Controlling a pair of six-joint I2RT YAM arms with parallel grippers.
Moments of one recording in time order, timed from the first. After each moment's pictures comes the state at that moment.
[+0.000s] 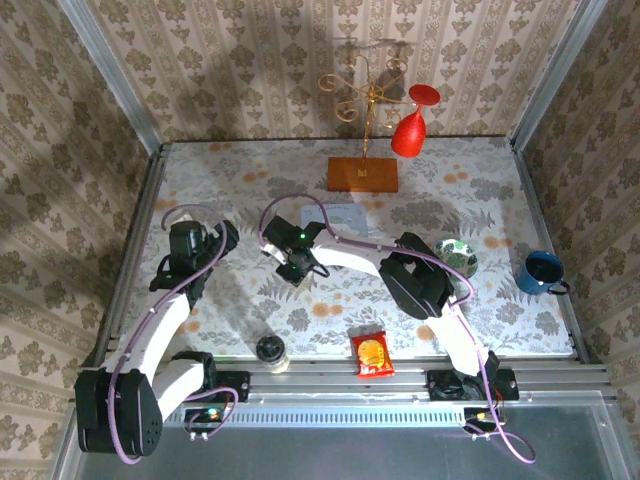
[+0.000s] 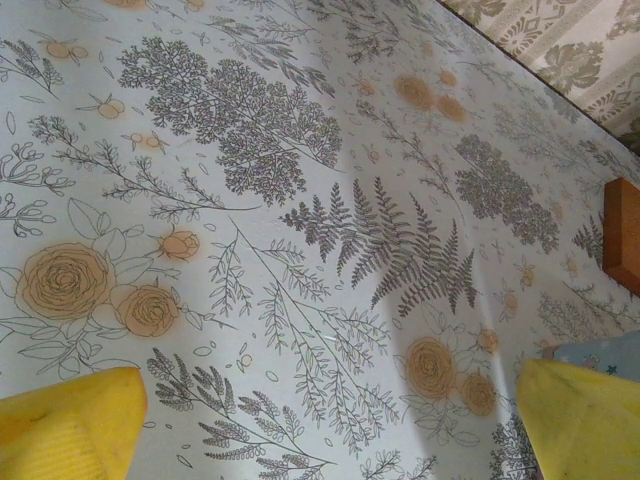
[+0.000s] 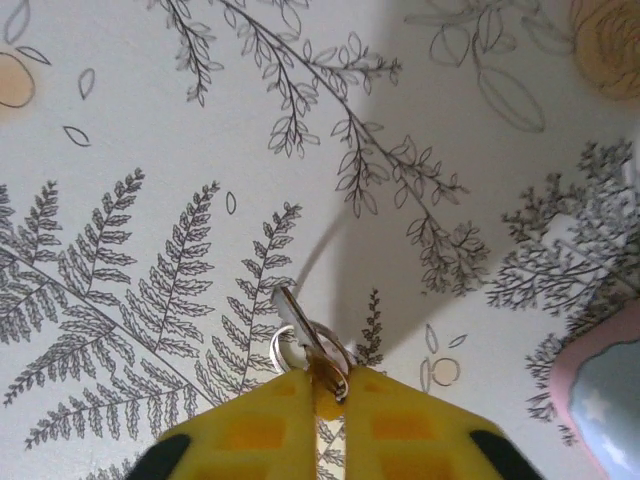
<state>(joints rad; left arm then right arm) -0.13 0.99 0.55 -0.16 -0.07 -0.61 0.91 2.24 1.74 -0.71 0.04 -0.04</state>
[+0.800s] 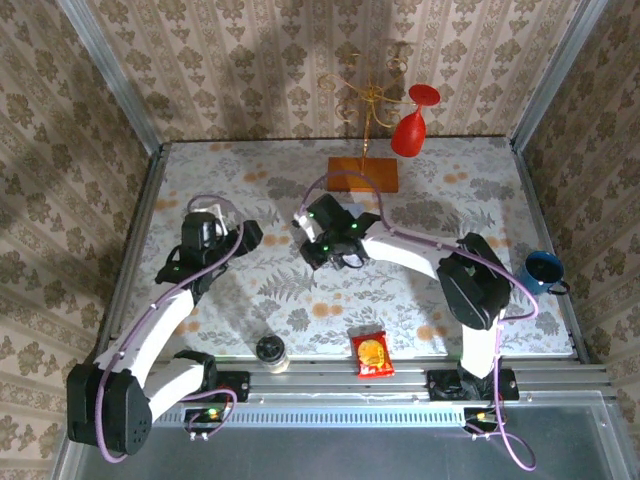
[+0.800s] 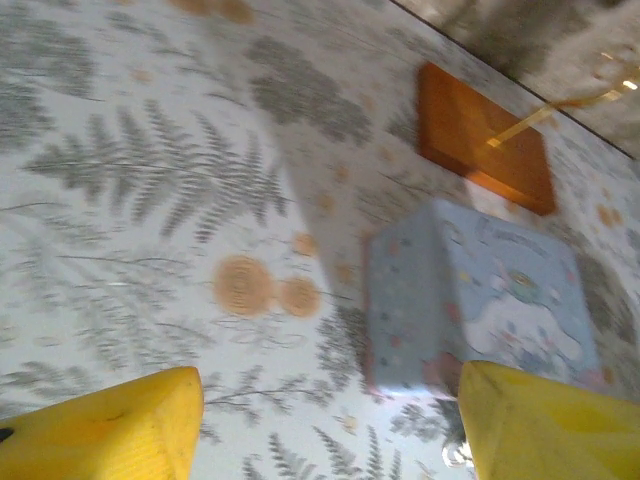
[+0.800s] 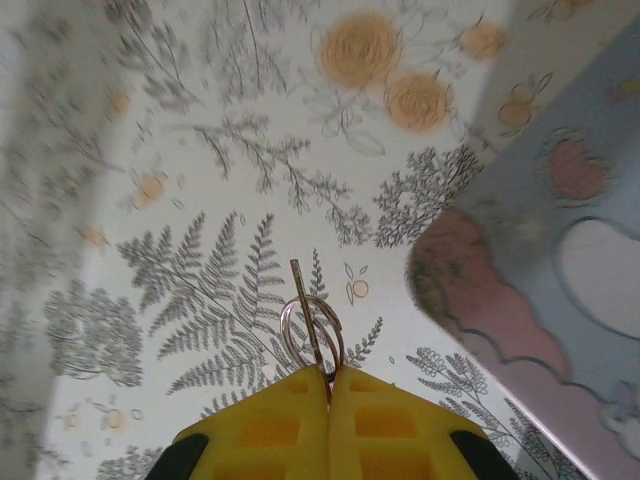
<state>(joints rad) -0.28 1.02 0.65 -0.19 0.19 -0.56 0.74 1.86 1.35 -0.39 -0.22 0.14</state>
